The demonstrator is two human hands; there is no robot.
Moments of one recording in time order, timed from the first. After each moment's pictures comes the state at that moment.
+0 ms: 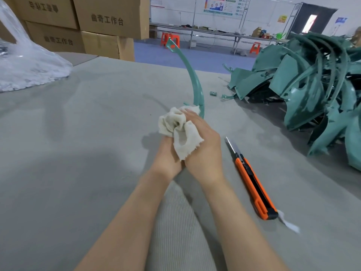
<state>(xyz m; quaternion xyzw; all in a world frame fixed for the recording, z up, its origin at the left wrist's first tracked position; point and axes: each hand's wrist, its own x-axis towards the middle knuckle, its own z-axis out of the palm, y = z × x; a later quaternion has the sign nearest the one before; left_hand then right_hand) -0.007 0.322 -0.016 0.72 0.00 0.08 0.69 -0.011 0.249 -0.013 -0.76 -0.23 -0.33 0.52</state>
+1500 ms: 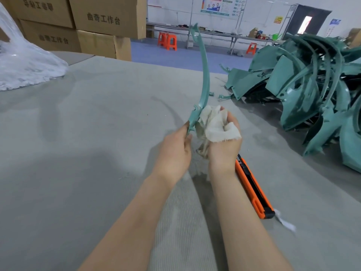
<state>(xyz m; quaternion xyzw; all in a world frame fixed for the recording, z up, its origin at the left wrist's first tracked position) -0.002 0.315 -0.027 0.85 -0.08 0.22 0.46 0.023 0.223 -0.015 -0.62 0.04 -0.30 0.72</state>
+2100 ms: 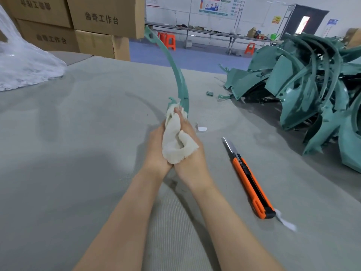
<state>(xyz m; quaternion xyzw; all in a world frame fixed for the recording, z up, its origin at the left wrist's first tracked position) -0.010 0.332 -0.003 0.52 0.01 0.06 0.85 -0.011 0.266 -0.028 -0.76 -0.21 -0.19 0.58</state>
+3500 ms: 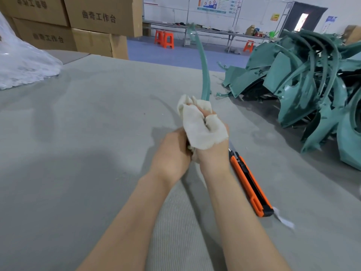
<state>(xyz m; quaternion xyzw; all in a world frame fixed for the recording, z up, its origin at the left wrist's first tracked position) -0.016 0.315 -0.015 0.86 -0.10 0.16 0.46 0.012 0.231 -0.015 -0.70 -0.09 -0.23 0.68</state>
